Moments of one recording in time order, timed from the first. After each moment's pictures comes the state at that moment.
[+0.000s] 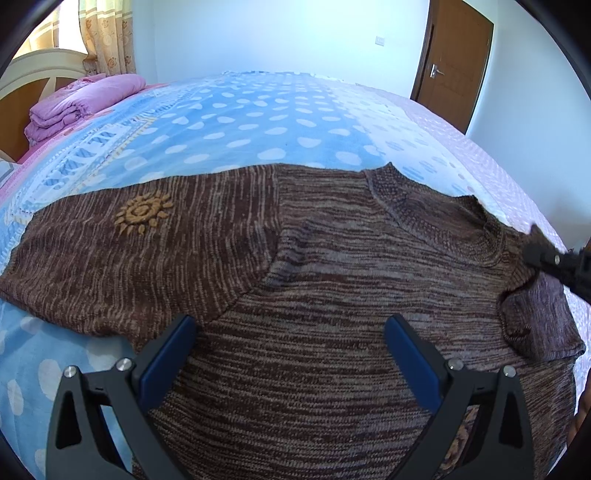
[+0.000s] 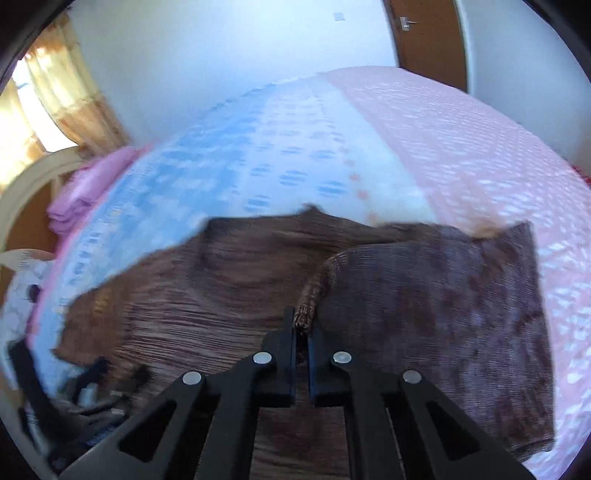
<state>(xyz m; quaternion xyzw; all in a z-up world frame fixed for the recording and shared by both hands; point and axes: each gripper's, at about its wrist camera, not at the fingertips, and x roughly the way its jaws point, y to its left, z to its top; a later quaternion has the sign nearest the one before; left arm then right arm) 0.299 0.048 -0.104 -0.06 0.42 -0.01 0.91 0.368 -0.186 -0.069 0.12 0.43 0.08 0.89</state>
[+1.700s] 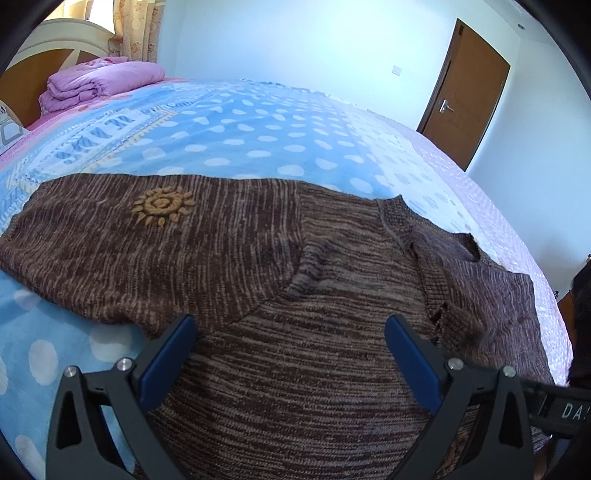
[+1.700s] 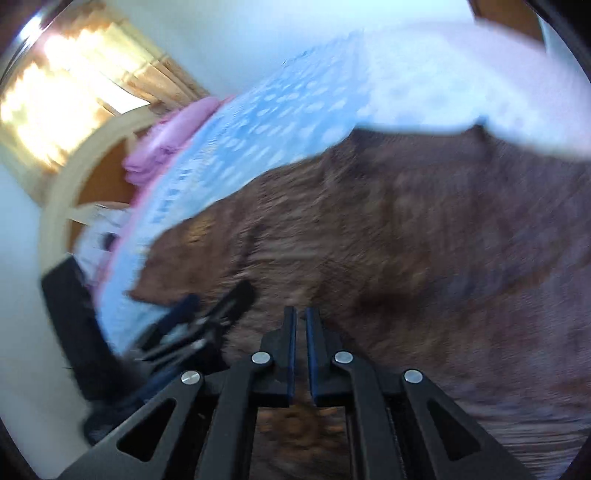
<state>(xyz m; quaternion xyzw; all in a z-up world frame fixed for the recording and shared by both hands) 0.293 0.072 -0.102 -0.13 0.39 -0.01 0.91 0.355 -0.112 -0.119 0.20 0.51 0.26 0.79</state>
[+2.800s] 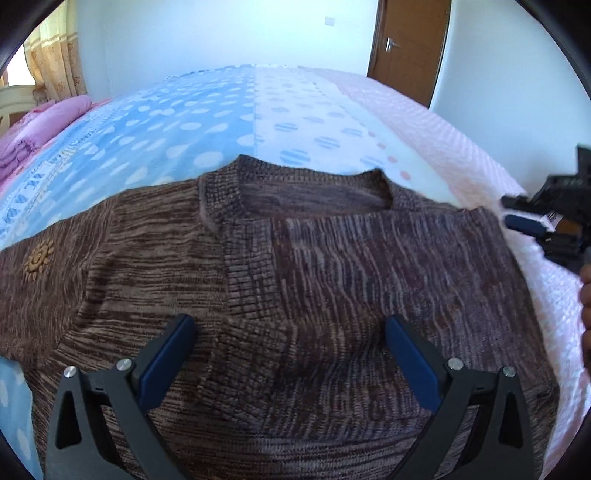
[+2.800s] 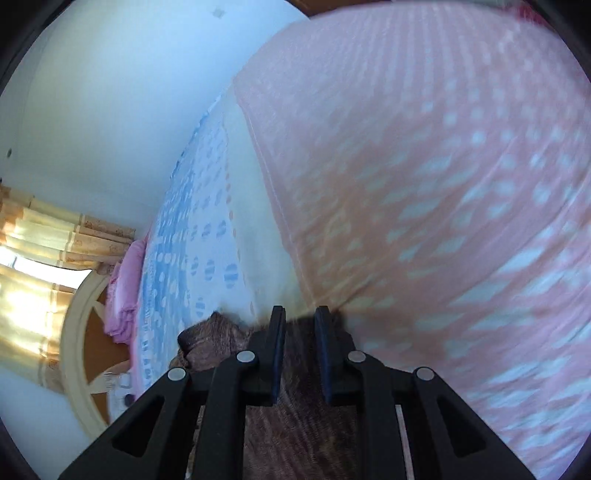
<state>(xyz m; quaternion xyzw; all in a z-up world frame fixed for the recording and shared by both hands) 0.327 -0.073 -0.101 0.01 0.44 -0.07 0.90 0.415 -0.385 -0.094 0.35 0.45 0.03 0.82</state>
